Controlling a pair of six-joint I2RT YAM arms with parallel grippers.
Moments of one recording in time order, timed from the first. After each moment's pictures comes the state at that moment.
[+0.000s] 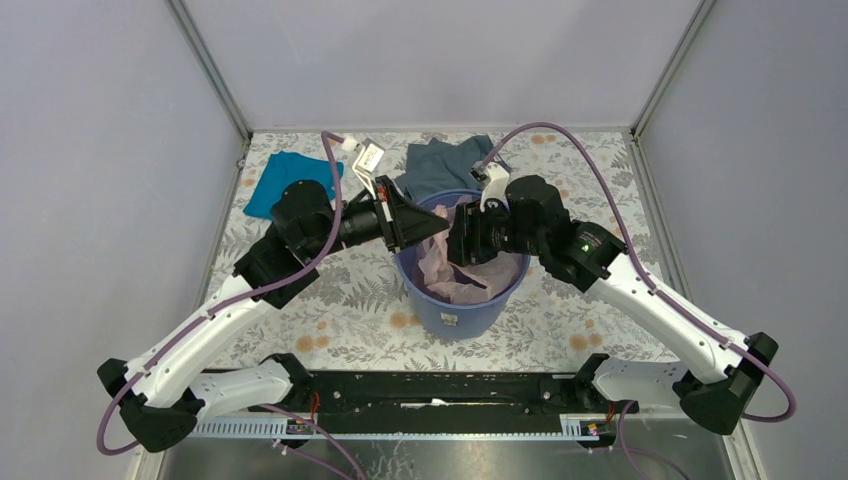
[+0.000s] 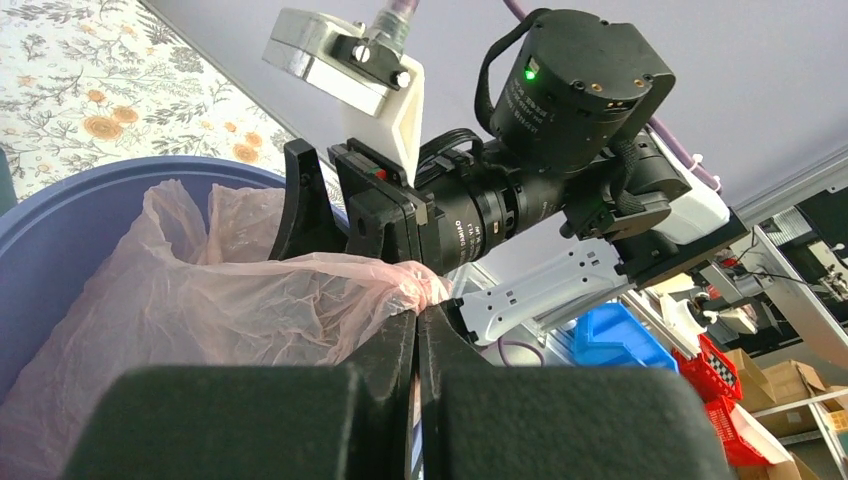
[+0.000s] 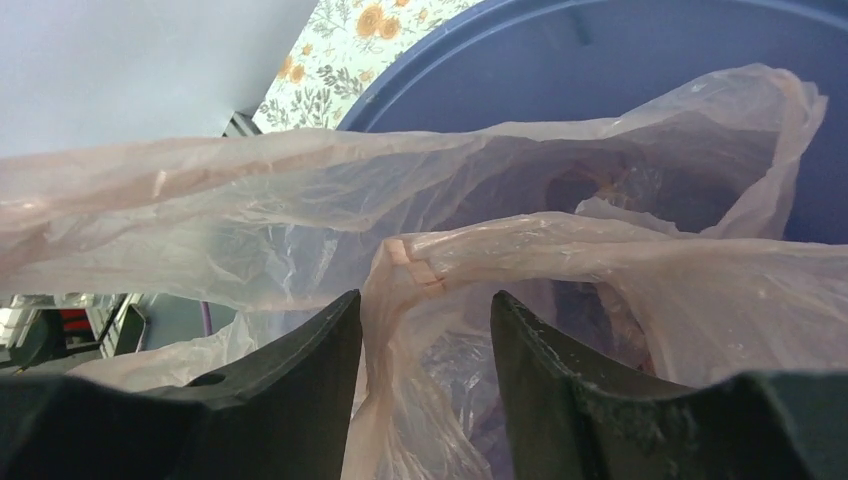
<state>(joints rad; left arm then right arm) -0.79 1.02 1.18 -0.14 0.42 -0.67 0.81 1.17 1.23 -0.55 -0.23 0.51</state>
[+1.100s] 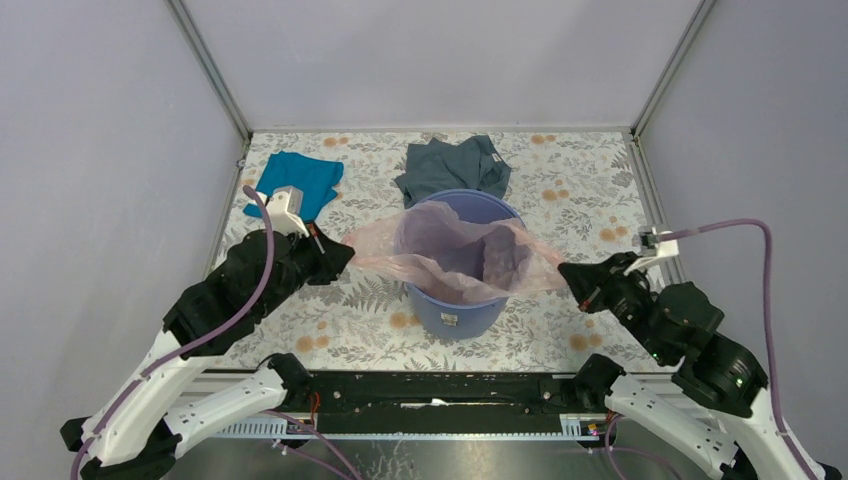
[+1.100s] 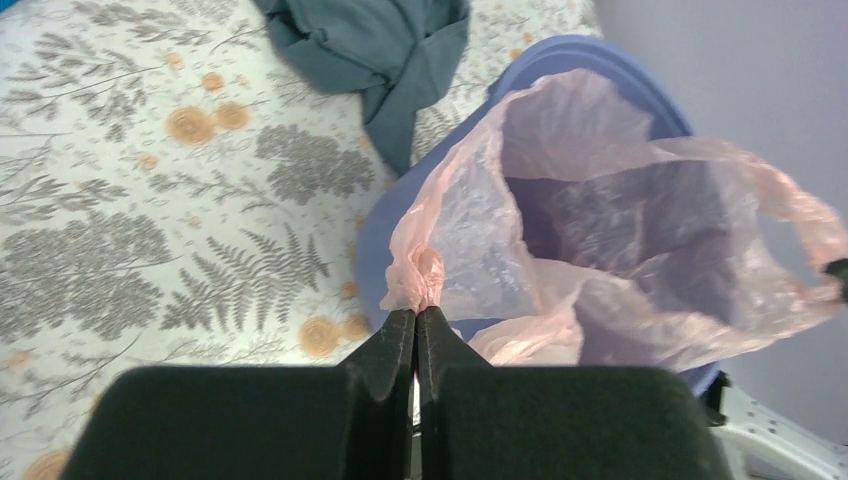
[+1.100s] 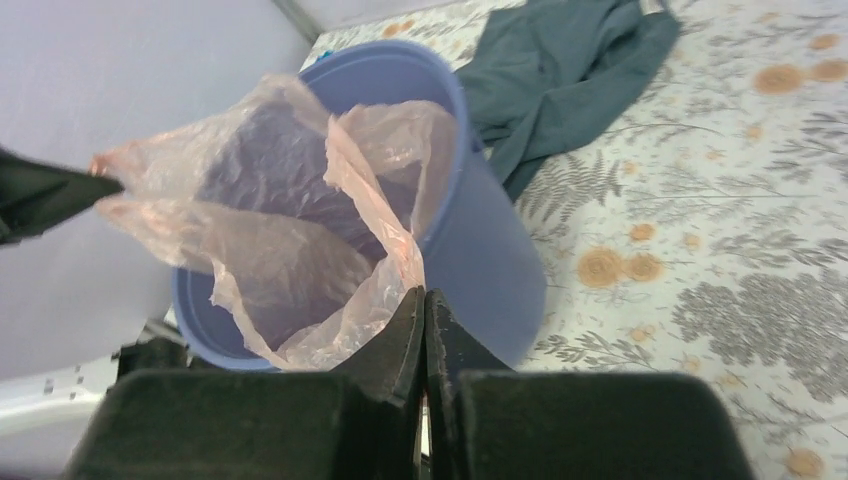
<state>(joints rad) -0.79 0.71 1.14 -0.82 -0.26 -0.72 0.81 0.39 0.96 -0.75 0.28 0.55</state>
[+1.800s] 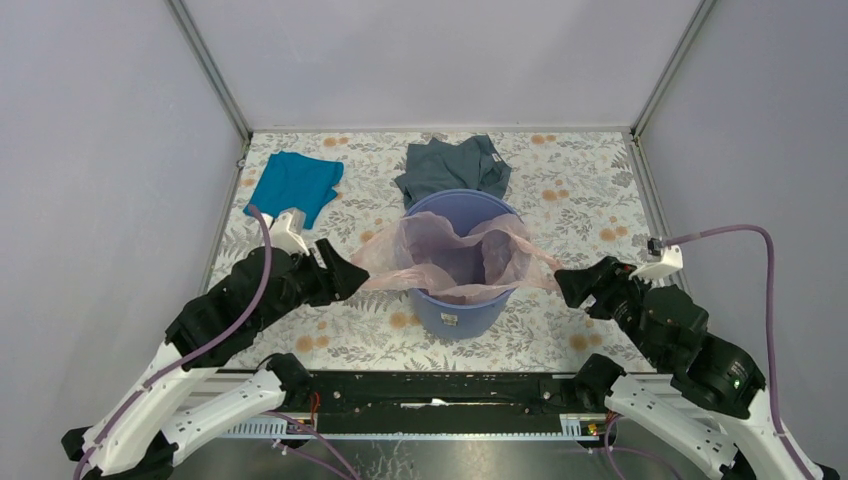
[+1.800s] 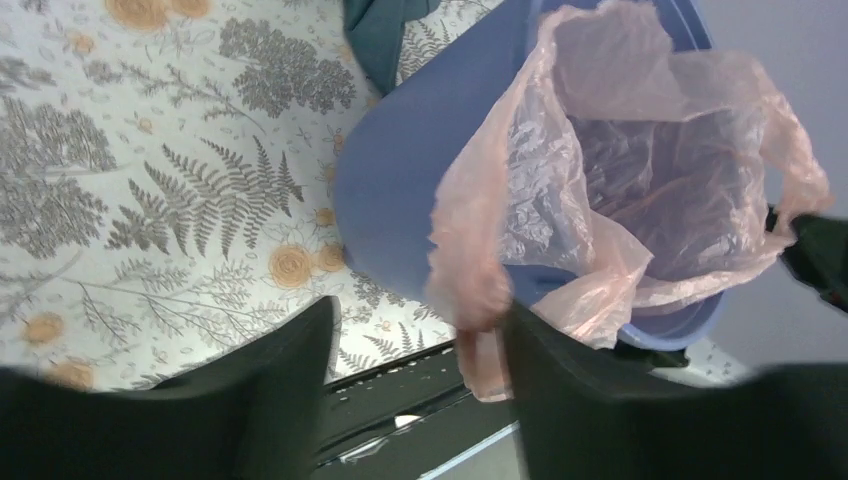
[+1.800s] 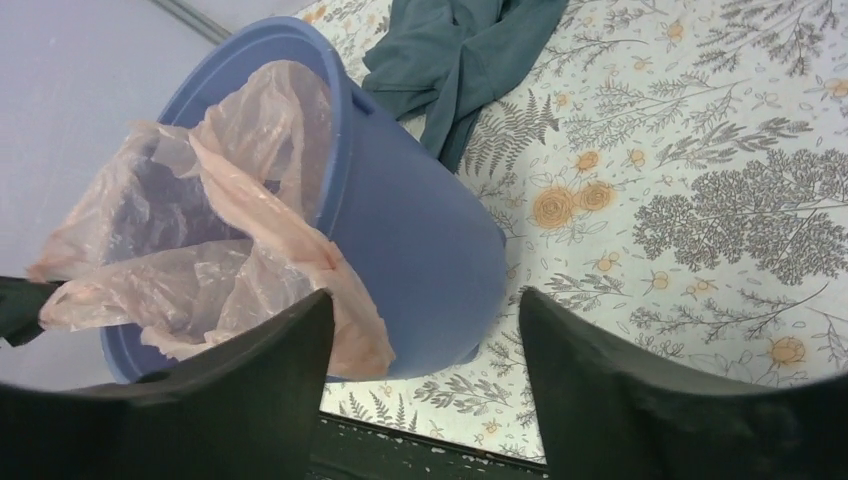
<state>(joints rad) -0.79 0.61 1.00 -0.89 -0.17 -0.81 0.81 0.33 0.91 -0.93 0.46 0.76</state>
